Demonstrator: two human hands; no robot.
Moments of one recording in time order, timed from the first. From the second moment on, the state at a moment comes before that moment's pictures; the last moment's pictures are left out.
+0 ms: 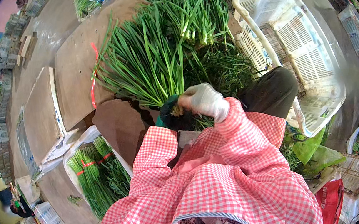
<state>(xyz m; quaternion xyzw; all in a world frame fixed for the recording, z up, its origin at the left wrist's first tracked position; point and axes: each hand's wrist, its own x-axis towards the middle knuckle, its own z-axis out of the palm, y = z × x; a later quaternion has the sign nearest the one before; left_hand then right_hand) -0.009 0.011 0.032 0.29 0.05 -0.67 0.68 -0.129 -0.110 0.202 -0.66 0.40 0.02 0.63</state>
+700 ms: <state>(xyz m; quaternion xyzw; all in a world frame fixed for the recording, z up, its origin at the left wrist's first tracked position) 0.009 0.008 0.049 0.67 -0.39 -0.47 0.43 -0.096 -0.123 0.139 -0.82 0.31 0.05 0.48</state>
